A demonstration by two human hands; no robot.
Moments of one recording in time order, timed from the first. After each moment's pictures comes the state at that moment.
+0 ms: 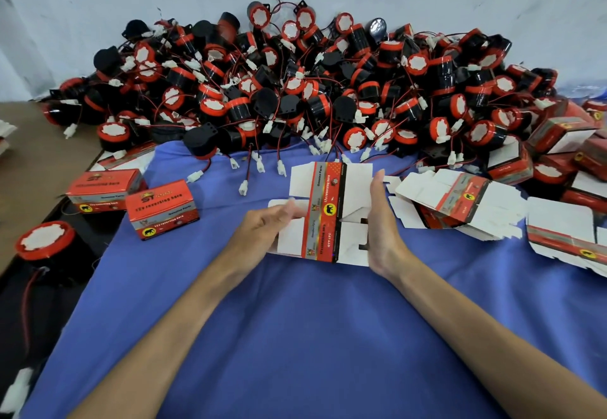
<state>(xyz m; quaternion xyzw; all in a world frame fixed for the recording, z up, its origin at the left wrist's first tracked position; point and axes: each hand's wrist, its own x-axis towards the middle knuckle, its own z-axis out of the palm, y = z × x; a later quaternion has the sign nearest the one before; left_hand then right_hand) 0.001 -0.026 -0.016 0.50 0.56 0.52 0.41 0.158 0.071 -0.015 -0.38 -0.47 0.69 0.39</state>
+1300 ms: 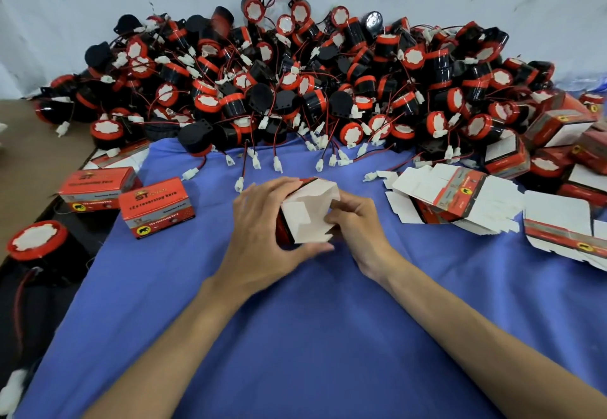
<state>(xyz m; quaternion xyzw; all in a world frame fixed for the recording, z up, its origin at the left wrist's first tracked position) 0.013 -0.026 -0.026 0.68 0.57 0.45 -0.09 0.153 0.057 -0.021 -0.28 -0.61 0.63 0.39</state>
